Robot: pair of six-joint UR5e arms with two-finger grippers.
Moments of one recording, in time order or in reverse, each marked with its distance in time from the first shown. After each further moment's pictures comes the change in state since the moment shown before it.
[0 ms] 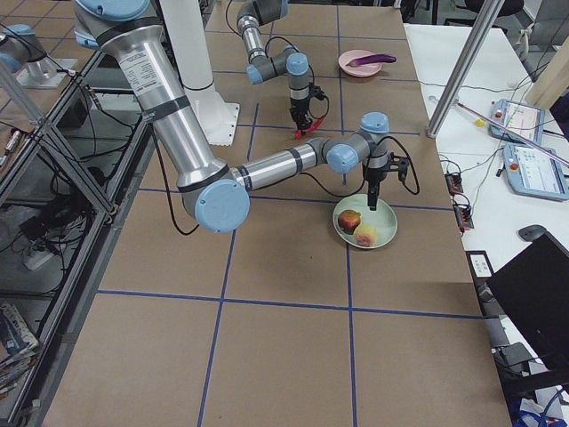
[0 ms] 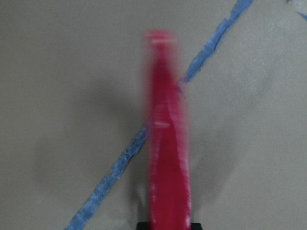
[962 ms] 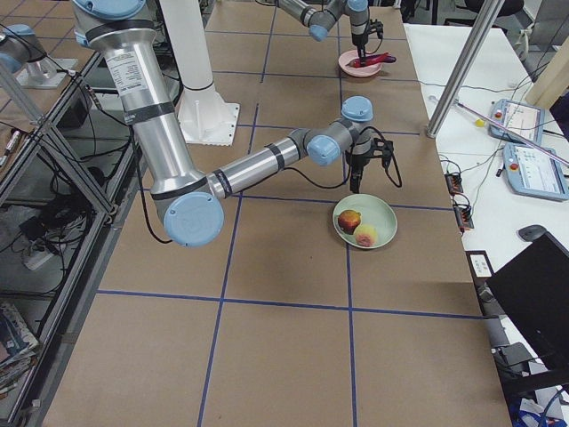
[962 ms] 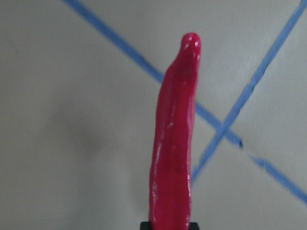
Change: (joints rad) left arm -0.529 0.320 0.023 -0.083 -0.148 1.129; right arm 0.030 -0.143 0.258 -0.012 0.149 0.042
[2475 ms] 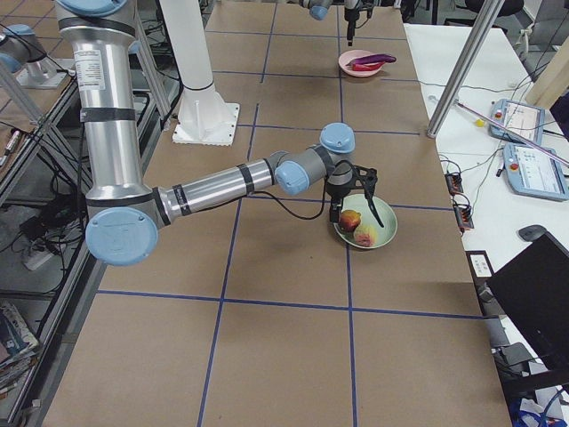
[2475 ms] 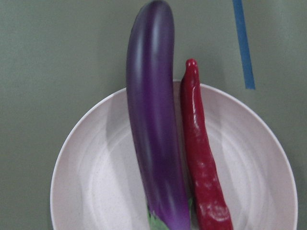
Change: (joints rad) left arm -0.205 0.288 -0.106 -0.086 -0.296 0.392; right arm 0.177 -0.294 0.133 0.000 0.119 -0.287
